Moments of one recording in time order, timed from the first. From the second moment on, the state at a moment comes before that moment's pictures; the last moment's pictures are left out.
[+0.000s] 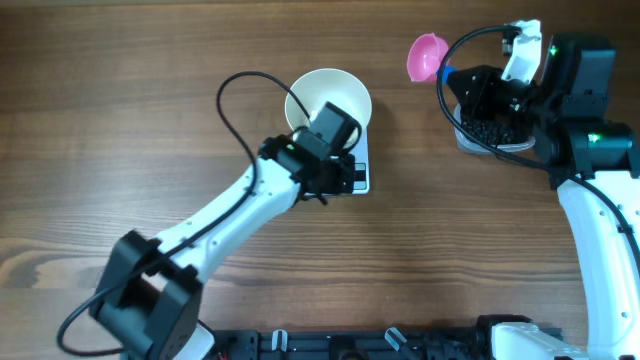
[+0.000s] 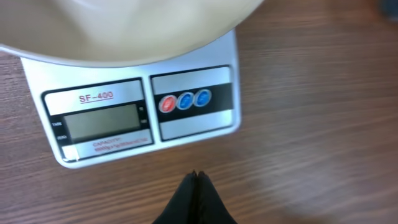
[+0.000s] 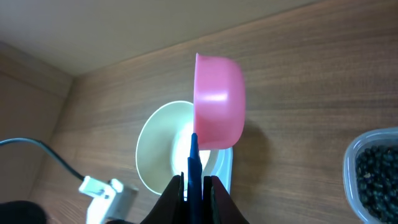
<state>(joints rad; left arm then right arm) -0.67 1.69 1.21 -0.69 0.06 -0.55 0.00 1.34 1.32 -0.66 -0.49 0.31</state>
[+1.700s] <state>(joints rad) -0.73 1.90 1.20 -0.49 -0.13 -0.28 0.00 1.34 1.32 -0.70 -0.44 0.31</state>
